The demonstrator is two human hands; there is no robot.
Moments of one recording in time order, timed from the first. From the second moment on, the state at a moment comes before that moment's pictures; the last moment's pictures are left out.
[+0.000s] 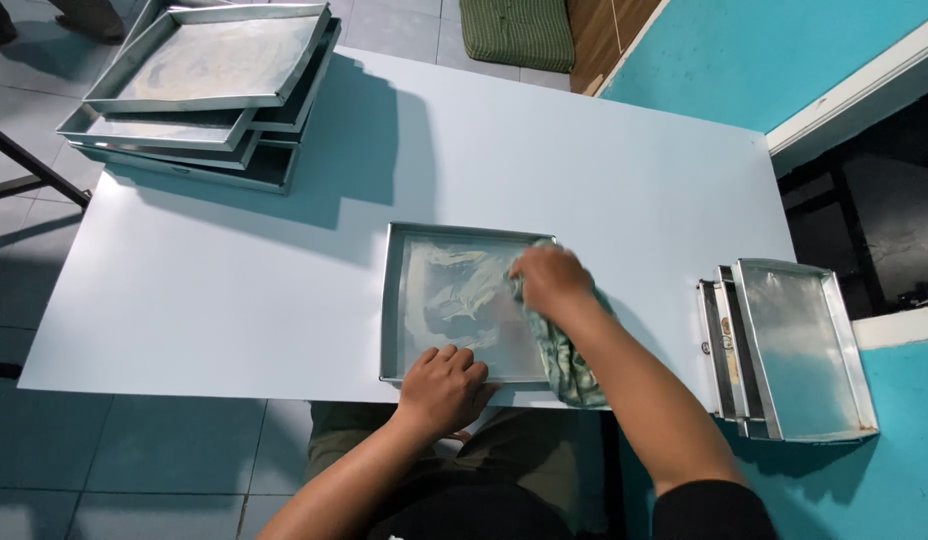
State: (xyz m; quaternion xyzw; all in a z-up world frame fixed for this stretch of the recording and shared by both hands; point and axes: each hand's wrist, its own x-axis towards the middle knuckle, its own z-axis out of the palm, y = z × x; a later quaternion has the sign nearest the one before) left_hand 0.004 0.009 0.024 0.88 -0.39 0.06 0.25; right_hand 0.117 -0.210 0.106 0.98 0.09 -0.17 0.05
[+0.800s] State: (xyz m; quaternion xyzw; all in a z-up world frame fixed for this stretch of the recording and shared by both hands) left_hand 0.005 0.007 0.032 0.89 -0.39 0.05 0.23; right_hand 0.102 -0.201 0.123 0.97 0.05 -0.23 -0.06
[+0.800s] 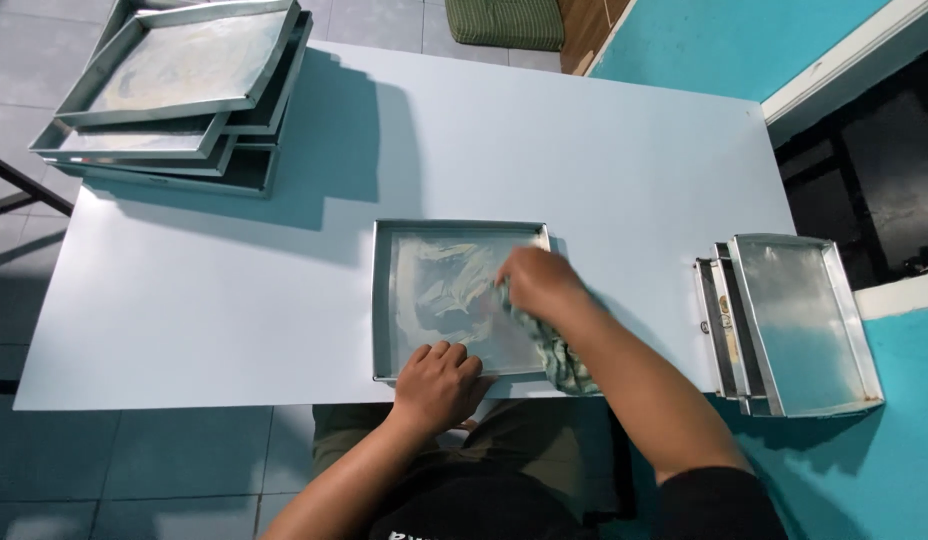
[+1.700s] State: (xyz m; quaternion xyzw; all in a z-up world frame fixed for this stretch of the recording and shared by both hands) left_hand 0.003 0.000 0.003 0.89 -0.38 0.10 0.23; right_hand 0.148 -0.248 0.043 1.00 0.03 -0.08 0.01
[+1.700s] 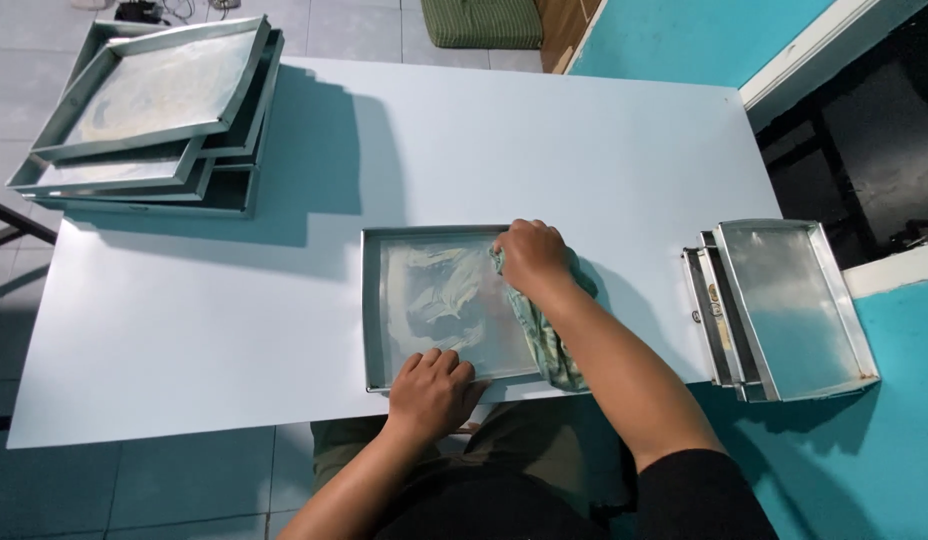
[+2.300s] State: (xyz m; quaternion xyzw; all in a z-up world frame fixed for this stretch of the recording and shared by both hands) left_hand 0.004 0.004 0.016 0.90 -0.38 0.04 0.22; right_hand 0.051 -0.220 0.088 0.96 0.13 -0.27 0.01
